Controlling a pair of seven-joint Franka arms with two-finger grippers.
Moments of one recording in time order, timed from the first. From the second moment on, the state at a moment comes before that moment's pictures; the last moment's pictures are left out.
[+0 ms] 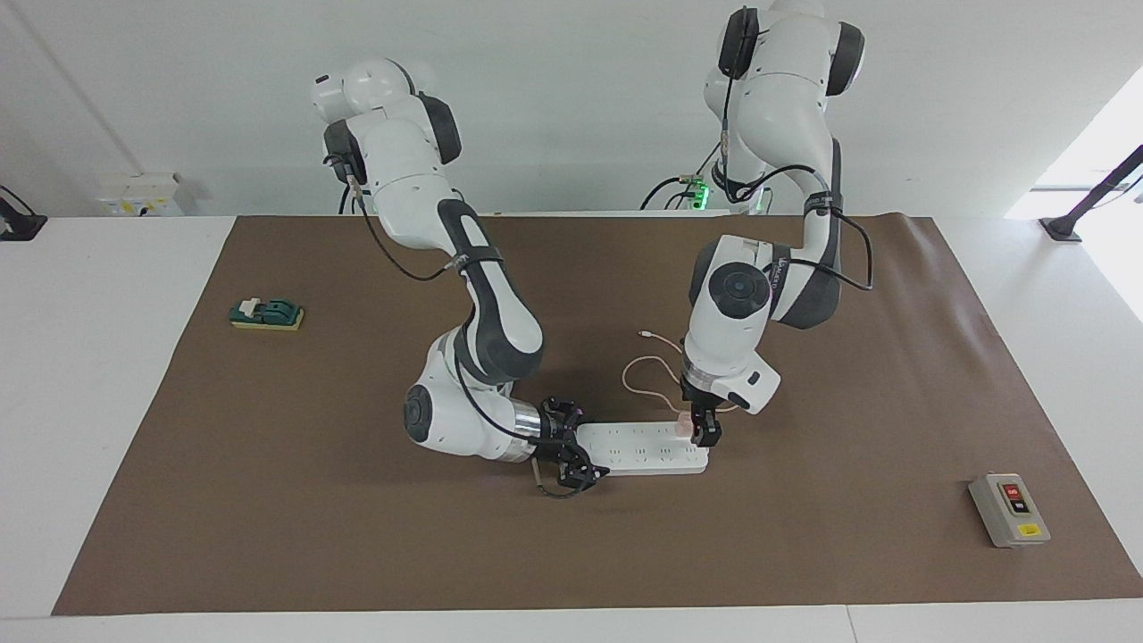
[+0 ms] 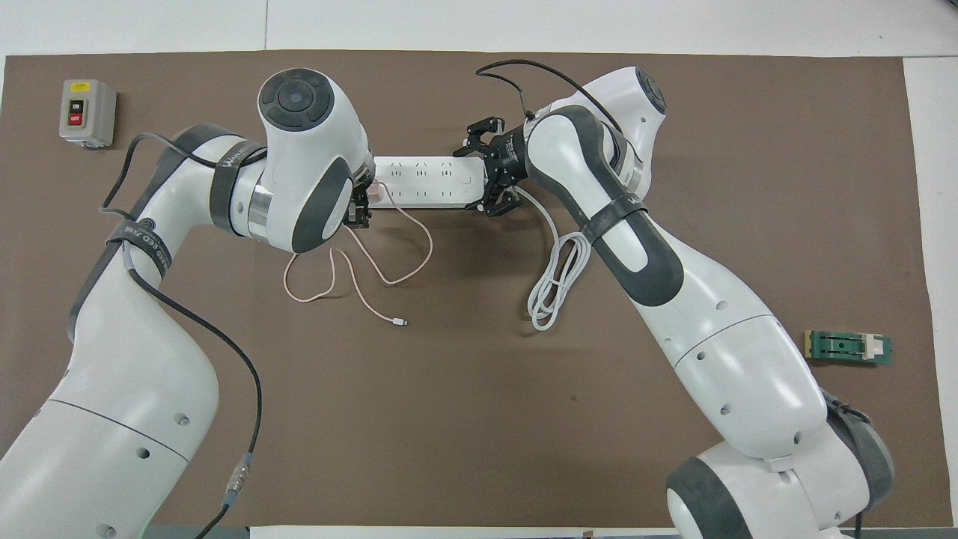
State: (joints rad) left arm -0.43 0.57 0.00 -1.49 0.04 2.07 -1.97; right arm 0.33 1.01 0.02 -1.03 0.88 2.01 1.29
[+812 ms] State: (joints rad) left arm -0.43 0.56 0.00 -1.48 0.04 2.07 -1.92; right arm 0.33 1.01 0.02 -1.03 0.88 2.01 1.28
